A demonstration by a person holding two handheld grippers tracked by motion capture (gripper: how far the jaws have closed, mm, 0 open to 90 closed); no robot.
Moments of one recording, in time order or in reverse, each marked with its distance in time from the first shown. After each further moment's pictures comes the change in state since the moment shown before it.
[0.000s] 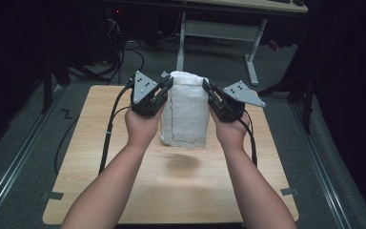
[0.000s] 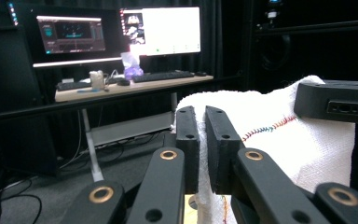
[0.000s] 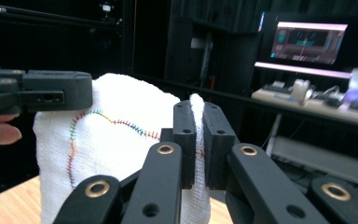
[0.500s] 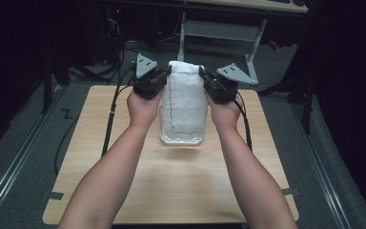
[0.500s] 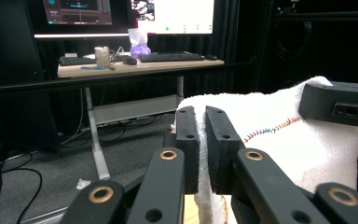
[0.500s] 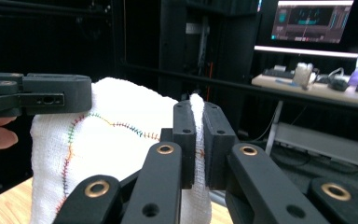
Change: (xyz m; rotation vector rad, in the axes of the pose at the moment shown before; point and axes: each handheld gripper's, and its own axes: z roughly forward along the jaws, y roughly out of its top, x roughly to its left) left arm 0.038 0.002 0.048 0.077 0.006 -0.067; right arm -0.023 0.000 0.055 0.061 -0.015 0.038
